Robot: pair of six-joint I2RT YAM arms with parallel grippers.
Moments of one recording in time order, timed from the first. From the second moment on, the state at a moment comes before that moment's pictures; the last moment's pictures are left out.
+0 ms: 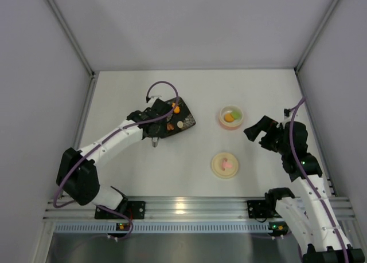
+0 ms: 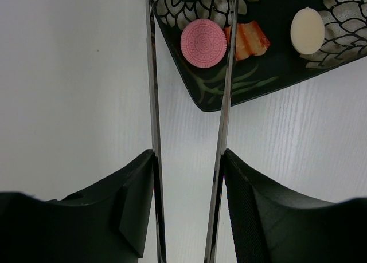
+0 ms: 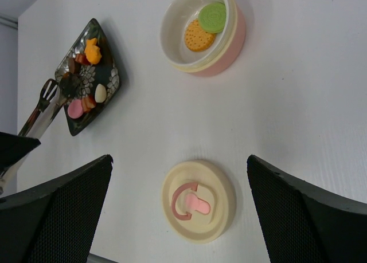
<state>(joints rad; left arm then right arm) -0.62 1.45 1.13 -0.75 -0.42 -0.57 0.09 0.63 0.64 -0.51 -0.19 0.59</state>
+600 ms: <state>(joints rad) -0.60 1.50 1.15 -0.72 -0.40 -0.54 0.09 0.64 0.64 -0.51 -0.19 0.59</state>
